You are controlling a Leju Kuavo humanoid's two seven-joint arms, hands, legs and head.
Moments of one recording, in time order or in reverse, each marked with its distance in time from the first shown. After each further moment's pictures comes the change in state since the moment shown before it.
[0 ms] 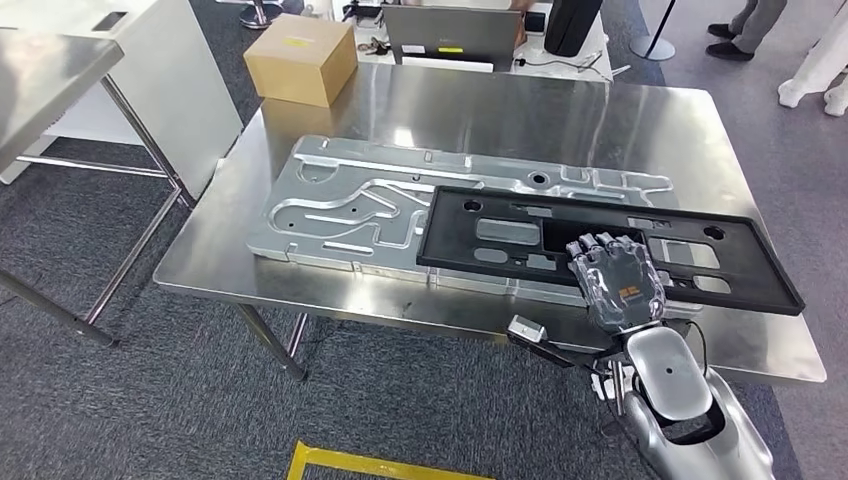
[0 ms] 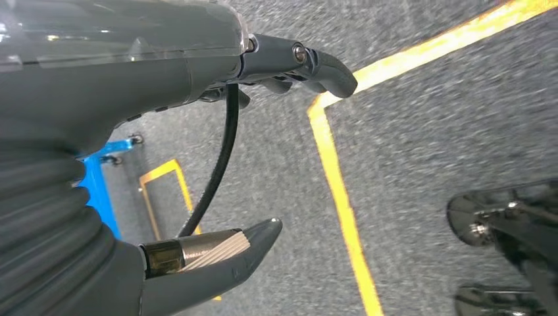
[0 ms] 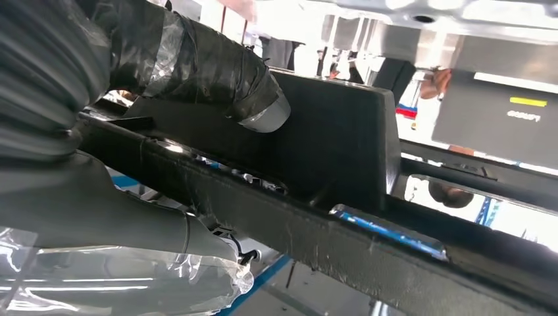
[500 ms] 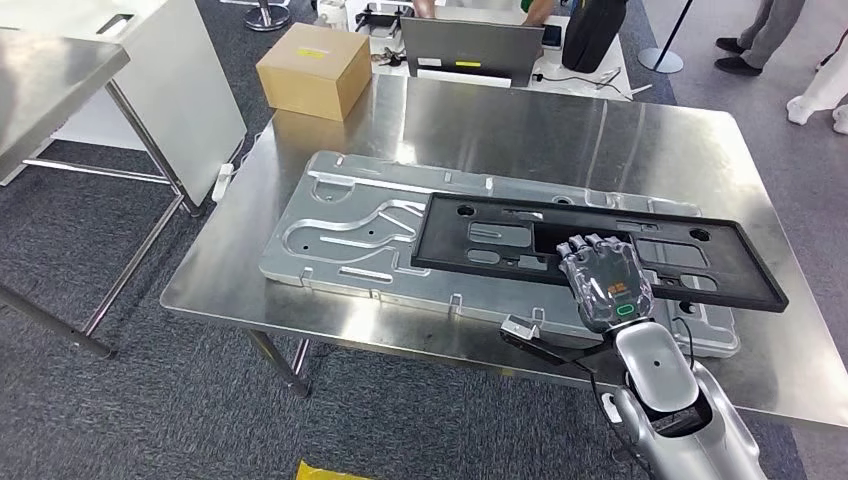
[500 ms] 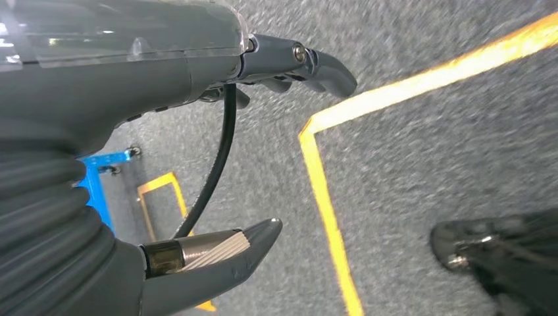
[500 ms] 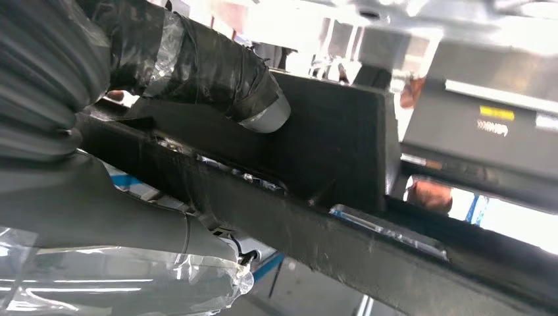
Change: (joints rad) left arm -0.003 -0.005 -0.008 -0.001 -0.001 0.004 -0.006; right arm -0.027 0.019 0.017 0.056 -0.006 0.019 -0.004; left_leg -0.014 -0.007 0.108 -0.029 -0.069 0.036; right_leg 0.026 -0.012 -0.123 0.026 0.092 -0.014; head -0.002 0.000
